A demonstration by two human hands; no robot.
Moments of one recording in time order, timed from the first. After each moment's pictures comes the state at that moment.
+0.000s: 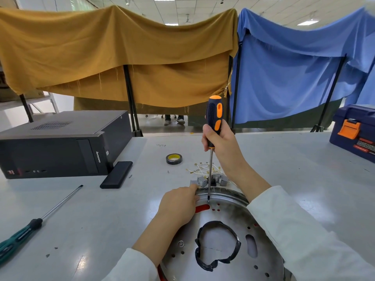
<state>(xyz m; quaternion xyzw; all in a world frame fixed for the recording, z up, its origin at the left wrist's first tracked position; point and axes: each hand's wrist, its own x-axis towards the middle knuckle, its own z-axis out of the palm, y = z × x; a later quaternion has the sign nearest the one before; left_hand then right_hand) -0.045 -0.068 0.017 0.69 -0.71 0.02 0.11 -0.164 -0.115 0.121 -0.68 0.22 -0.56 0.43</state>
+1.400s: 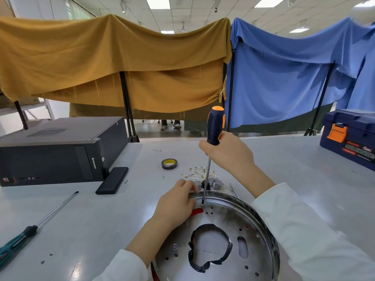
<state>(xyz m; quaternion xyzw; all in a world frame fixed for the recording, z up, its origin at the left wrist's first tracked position) -0.044 -0.068 0.018 0.65 -0.72 -0.05 0.25 -0.191 -0.109 0.140 -0.75 0.54 -0.37 0.10</state>
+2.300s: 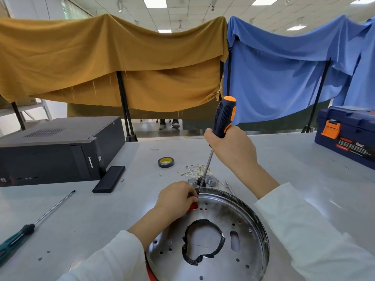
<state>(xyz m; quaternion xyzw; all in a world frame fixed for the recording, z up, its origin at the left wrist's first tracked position) -0.056 -0.077 0.026 0.65 -0.74 -0.02 0.19 -0.210 -0.096 0.143 -0.71 0.52 -0.48 0.10</state>
